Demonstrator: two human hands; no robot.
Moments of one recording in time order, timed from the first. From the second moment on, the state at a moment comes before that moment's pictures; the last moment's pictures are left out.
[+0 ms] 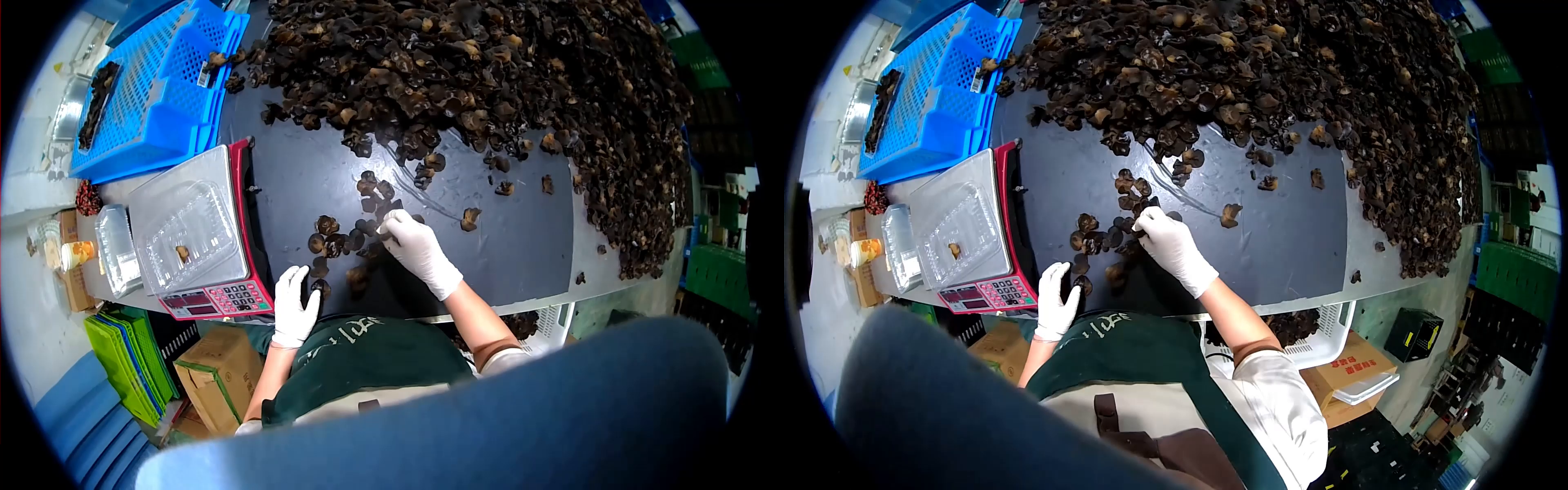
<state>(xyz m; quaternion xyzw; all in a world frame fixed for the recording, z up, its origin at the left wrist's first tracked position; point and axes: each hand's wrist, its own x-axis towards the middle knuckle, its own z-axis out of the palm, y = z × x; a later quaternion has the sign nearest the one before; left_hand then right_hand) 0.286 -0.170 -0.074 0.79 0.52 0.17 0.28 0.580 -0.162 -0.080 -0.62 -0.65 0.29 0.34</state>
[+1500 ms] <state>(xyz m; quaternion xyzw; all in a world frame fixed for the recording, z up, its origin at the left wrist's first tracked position) 0.338 -0.066 -0.102 0.77 0.49 0.33 0.24 0.682 -0.163 -0.090 -0.74 -0.57 -0.04 0.35</state>
